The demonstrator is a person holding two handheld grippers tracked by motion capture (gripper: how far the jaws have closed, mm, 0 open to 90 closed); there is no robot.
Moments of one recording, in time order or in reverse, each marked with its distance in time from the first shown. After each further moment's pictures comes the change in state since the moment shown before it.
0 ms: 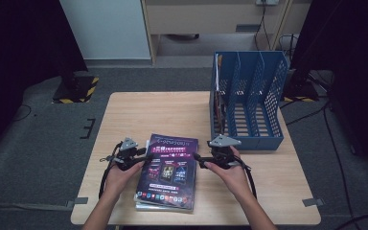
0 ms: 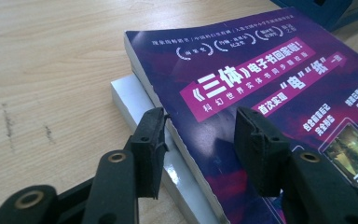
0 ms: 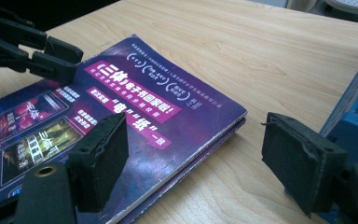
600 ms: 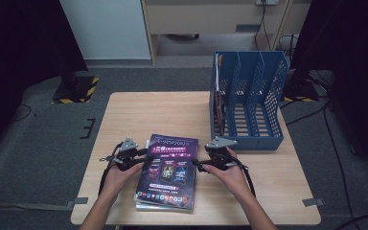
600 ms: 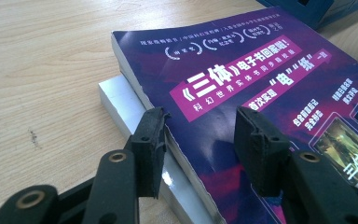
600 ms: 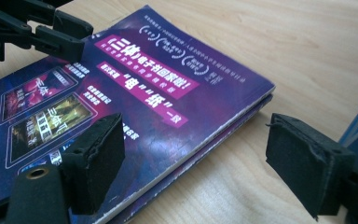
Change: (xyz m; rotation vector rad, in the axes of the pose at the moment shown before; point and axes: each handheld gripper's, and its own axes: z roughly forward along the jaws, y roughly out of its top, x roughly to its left) left arm 0.000 -0.002 0.001 -0.005 -0.034 0.041; right arm 0.000 -0.009 0.011 0.081 0.069 0.025
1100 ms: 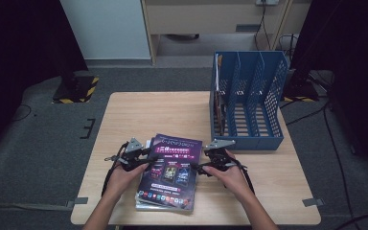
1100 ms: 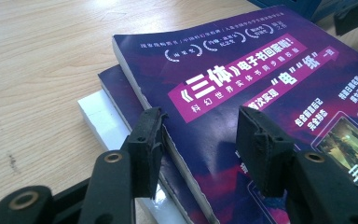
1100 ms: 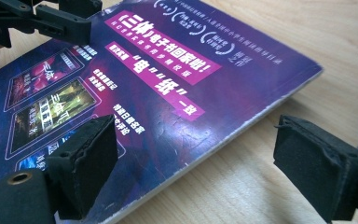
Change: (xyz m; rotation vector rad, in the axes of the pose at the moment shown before) left arm -0.012 0.004 0.010 -0.006 -0.004 0.058; right arm -0.006 -0.012 0.012 0.079 0.075 0.058
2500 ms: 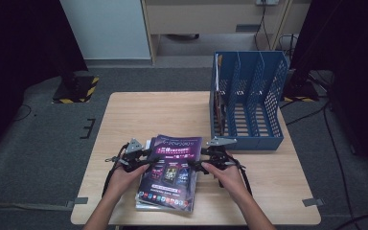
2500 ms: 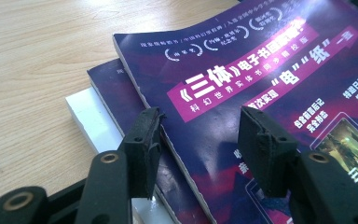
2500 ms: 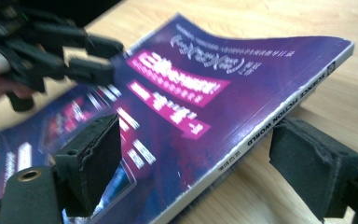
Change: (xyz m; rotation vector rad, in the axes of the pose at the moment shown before) left arm -0.002 -0.003 0.001 -0.008 -0.013 -0.021; right arm 0.005 0.010 -0.003 -0.097 0.057 0.081
